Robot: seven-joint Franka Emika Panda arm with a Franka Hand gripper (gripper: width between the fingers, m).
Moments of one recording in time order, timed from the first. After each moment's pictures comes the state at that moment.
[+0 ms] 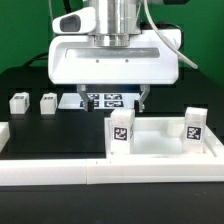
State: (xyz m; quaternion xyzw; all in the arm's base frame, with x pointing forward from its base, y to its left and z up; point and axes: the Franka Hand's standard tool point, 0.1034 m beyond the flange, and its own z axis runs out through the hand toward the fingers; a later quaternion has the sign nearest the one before) arm 0.576 -0.013 0.075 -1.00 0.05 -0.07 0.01
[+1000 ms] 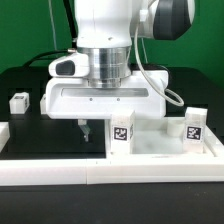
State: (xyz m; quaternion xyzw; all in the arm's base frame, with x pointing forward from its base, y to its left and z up) arm 0.556 -0.022 0.011 -1.00 0.06 -0.03 0.01
